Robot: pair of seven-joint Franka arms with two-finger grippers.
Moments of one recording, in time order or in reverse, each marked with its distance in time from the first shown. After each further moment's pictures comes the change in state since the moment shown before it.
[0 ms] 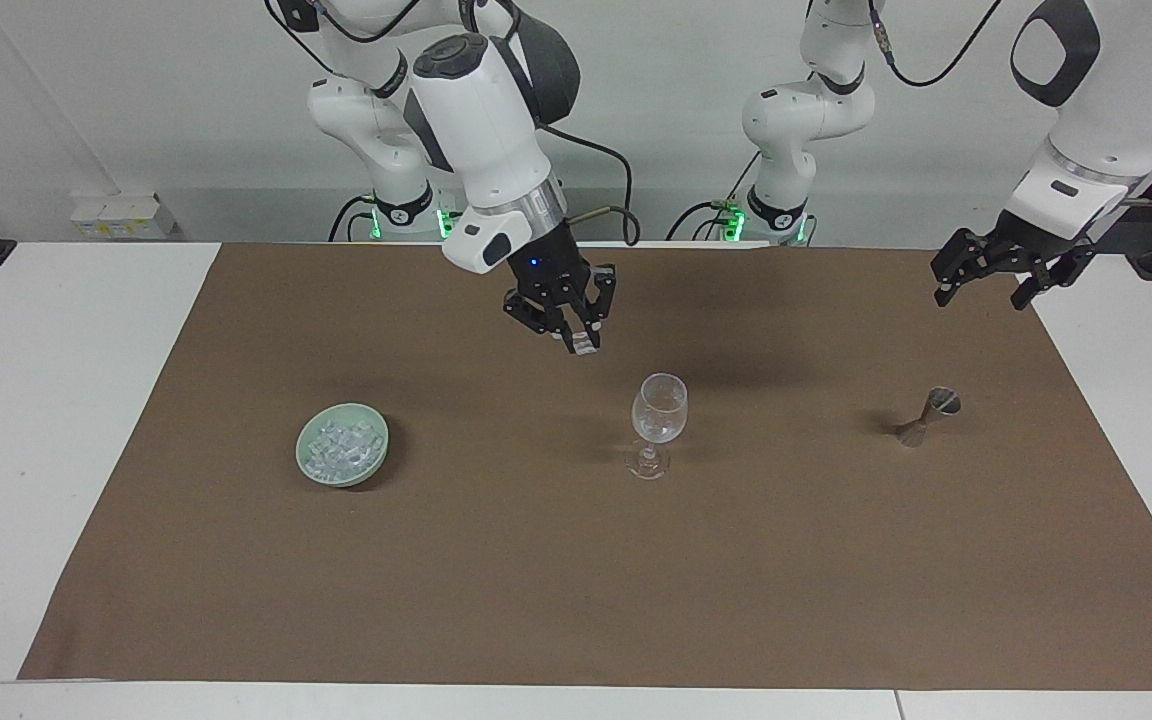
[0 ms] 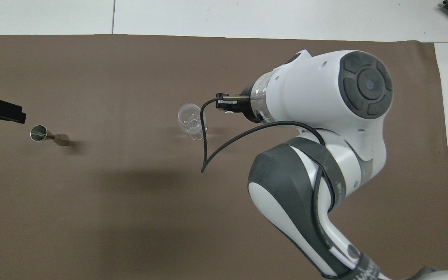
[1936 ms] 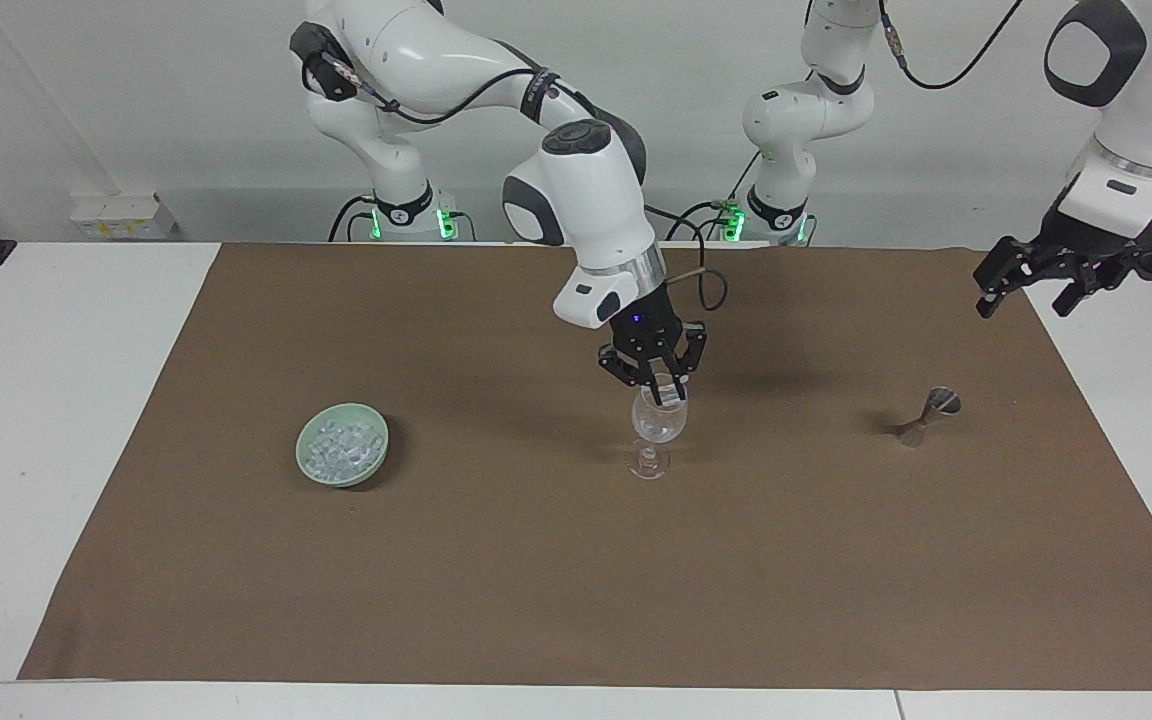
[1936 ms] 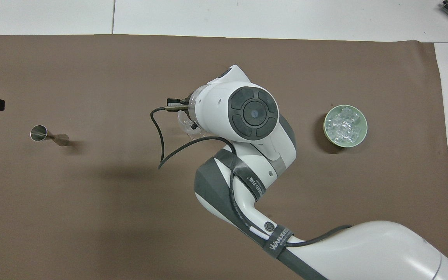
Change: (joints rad) left arm 0.056 0.020 0.009 0.023 0.000 0.073 -0.011; right arm 0.062 0.234 0.122 0.072 -0.320 0.203 0.214
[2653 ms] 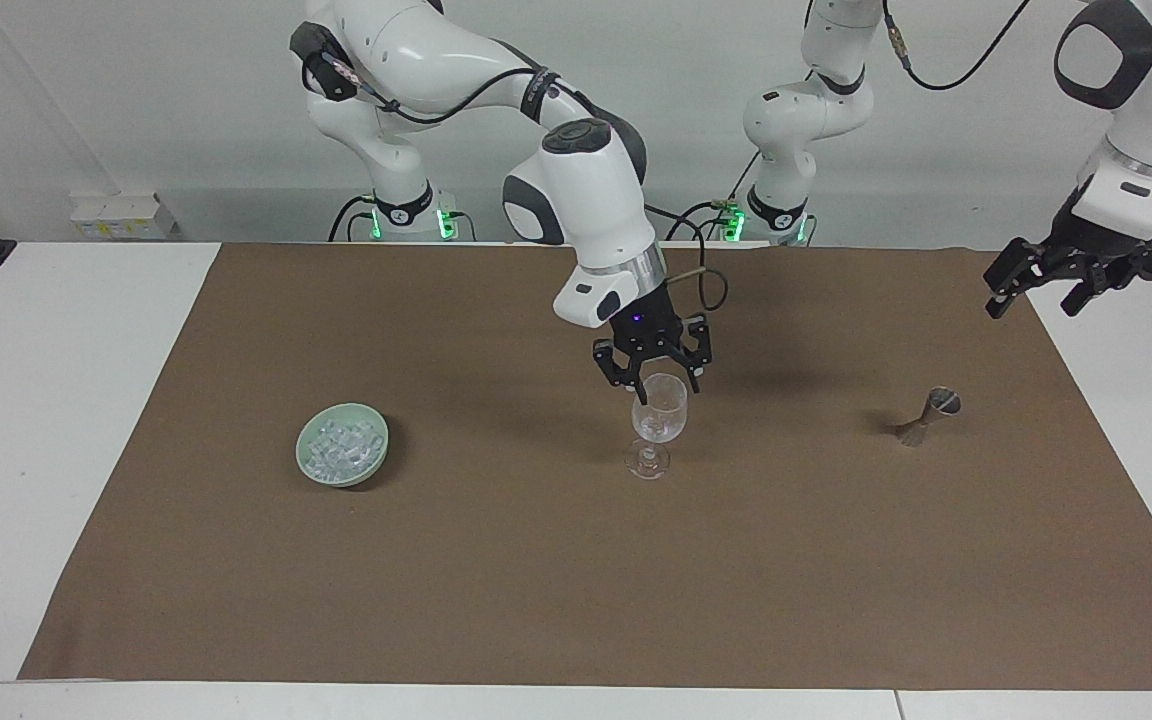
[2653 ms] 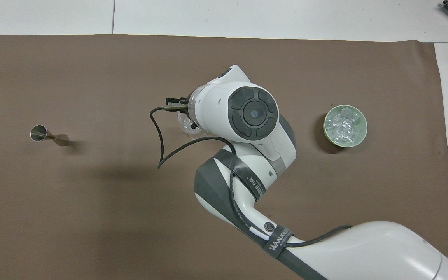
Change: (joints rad) left arm 0.017 0.004 0.000 0.000 0.000 -0.002 0.000; right arm 0.000 0.000 0.001 0.003 -0.004 0.000 0.014
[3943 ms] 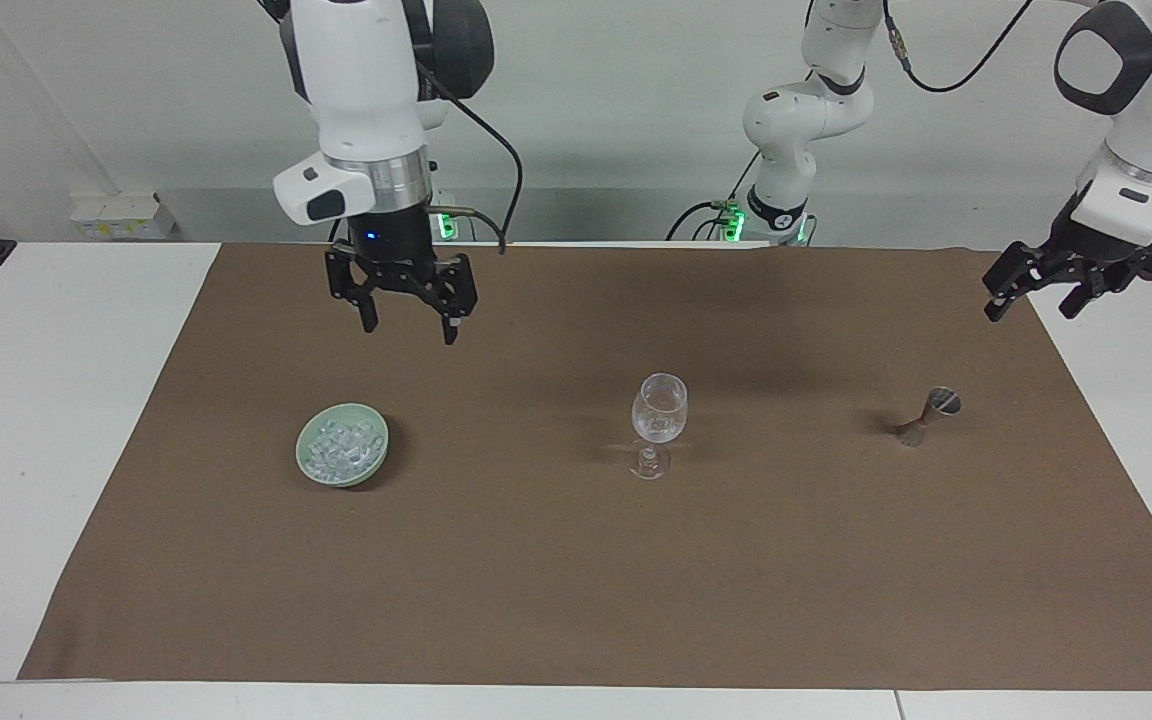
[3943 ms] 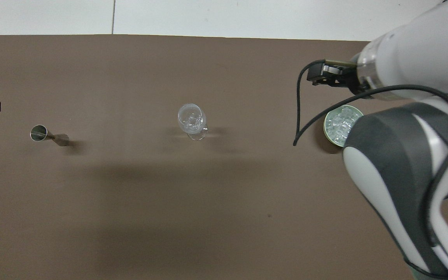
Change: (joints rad) left arm 0.002 0.006 0.000 -0.002 0.000 -0.001 0.000; right arm -0.039 -0.354 -0.427 0.044 0.124 -0.597 -0.236
